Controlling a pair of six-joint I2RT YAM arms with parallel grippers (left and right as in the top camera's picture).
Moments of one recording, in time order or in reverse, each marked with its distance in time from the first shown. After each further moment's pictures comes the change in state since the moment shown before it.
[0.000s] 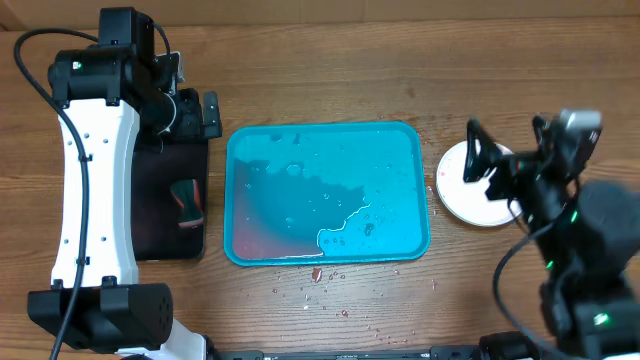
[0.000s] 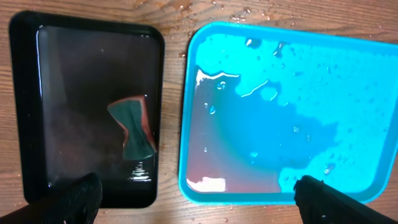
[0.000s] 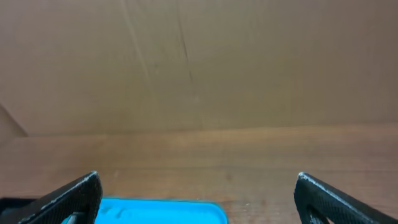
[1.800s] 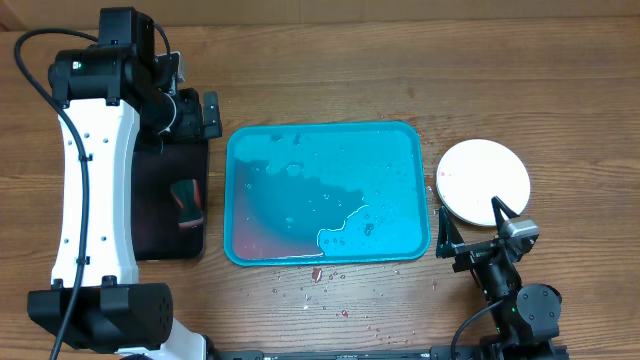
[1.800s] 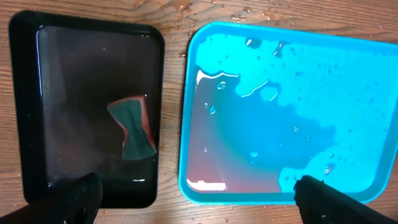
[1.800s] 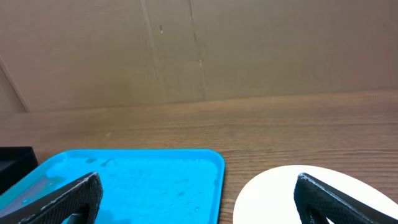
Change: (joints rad) left arm 0.000 0.001 0.000 0.000 0.000 0.000; right arm 0.007 -0.695 -0.835 0.266 -0.034 -0.014
